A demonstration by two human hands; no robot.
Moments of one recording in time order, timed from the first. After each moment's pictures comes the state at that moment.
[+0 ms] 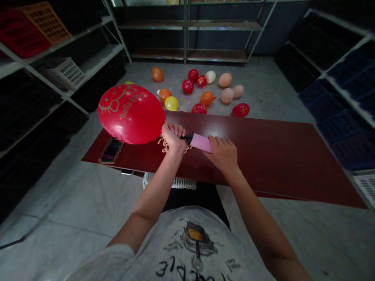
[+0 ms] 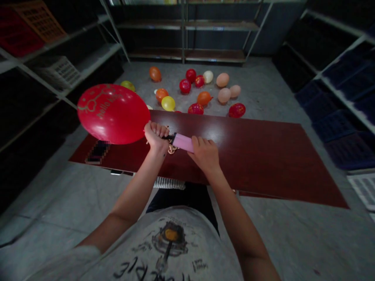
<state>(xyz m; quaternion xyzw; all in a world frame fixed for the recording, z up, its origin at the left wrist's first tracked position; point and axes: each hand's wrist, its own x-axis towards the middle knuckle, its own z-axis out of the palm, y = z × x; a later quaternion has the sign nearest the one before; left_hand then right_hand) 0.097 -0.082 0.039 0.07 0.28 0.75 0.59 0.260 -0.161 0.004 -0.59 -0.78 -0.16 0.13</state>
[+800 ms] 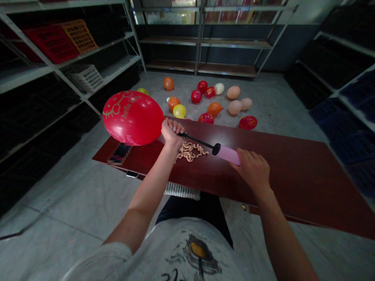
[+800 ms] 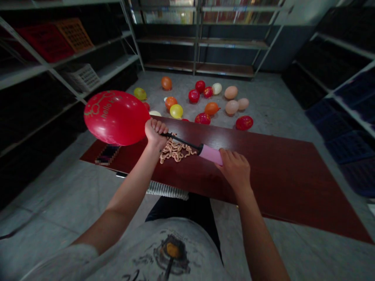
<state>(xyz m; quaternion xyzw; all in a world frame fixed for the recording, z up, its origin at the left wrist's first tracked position) 0.058 -0.048 0.053 0.09 0.23 0.74 0.62 0.331 -0.169 -0.004 -0.57 -0.77 -0.27 0.12</state>
